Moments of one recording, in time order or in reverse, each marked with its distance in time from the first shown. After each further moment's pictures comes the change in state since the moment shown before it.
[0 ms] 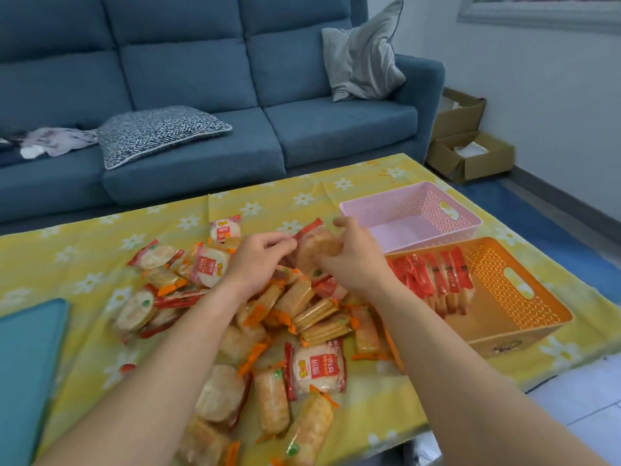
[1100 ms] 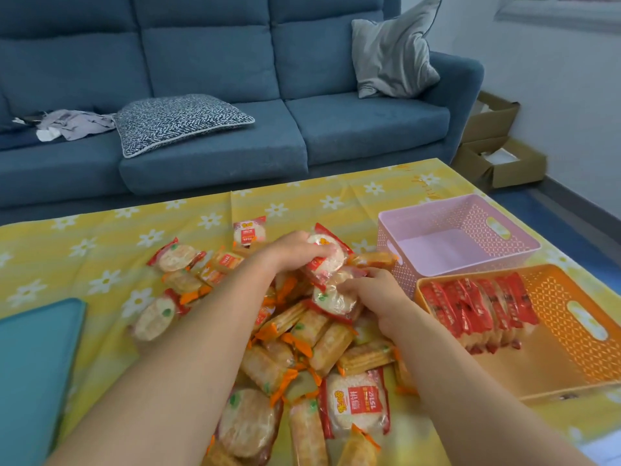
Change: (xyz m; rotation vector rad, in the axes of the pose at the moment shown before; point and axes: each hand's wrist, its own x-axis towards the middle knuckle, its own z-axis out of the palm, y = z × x) left_hand 0.085 -0.015 -0.029 0.451 -0.272 -0.229; right_hand 0.040 0.016 0.068 0.490 -0.112 0.534
